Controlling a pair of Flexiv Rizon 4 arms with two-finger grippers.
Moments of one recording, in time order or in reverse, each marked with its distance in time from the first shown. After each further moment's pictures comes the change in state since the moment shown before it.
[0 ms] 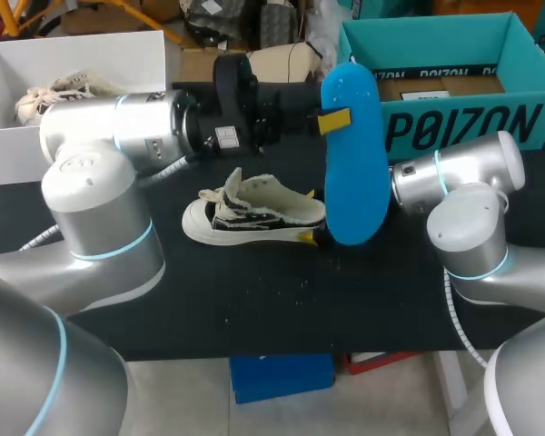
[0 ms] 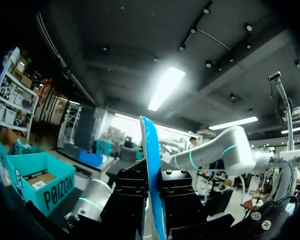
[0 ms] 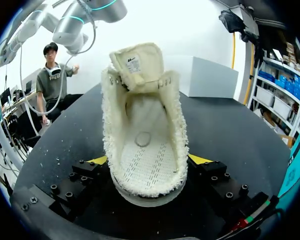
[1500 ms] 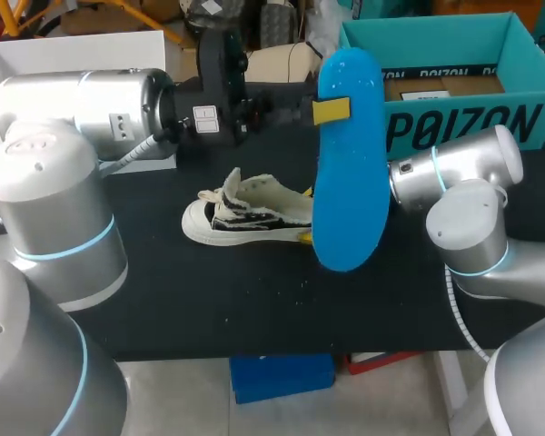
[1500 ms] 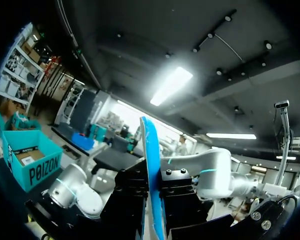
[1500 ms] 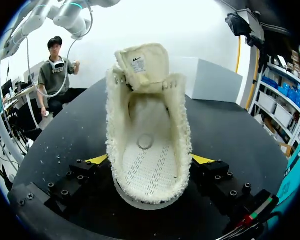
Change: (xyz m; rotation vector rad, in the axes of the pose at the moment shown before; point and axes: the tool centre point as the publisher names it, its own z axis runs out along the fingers) left arm 0.072 -0.044 0.009 -0.057 -0.008 -0.210; right arm 0.003 0.008 -0.001 0.030 0.017 -0.073
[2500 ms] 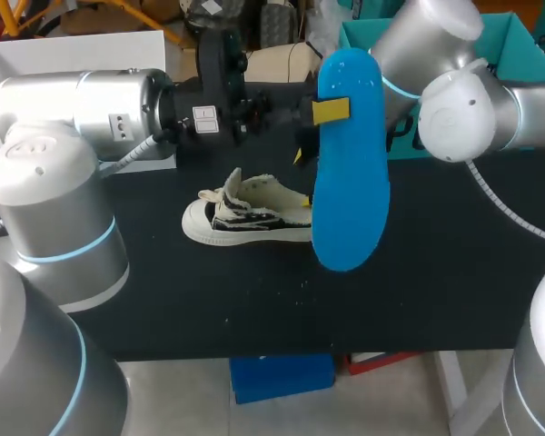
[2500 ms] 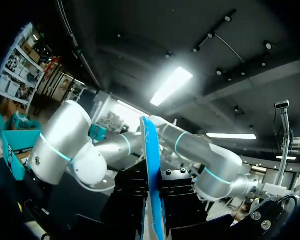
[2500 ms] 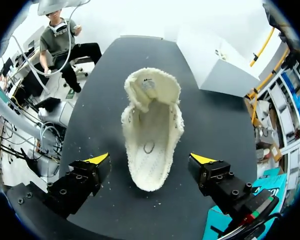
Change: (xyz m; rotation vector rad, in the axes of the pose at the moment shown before) left arm 0.001 0.000 0.000 0.000 -0.002 0.000; right arm 0.001 0.088 -0.061 0.555 0.054 -0.099
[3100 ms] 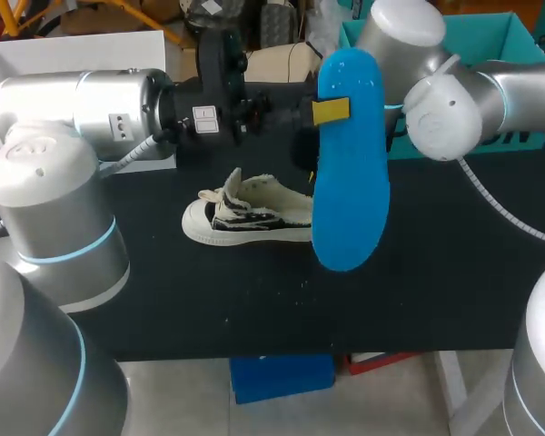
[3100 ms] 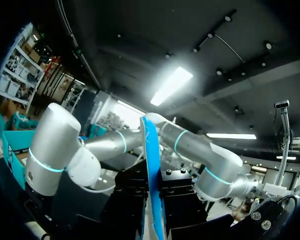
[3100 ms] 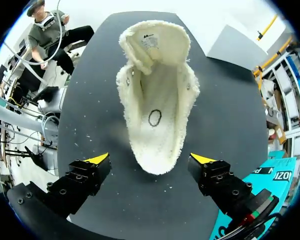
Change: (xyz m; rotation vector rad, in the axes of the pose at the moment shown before) left arm 0.000 0.000 0.000 0.000 -0.001 0.000; right arm 0.009 -0.046 0.026 0.209 0.027 0.079
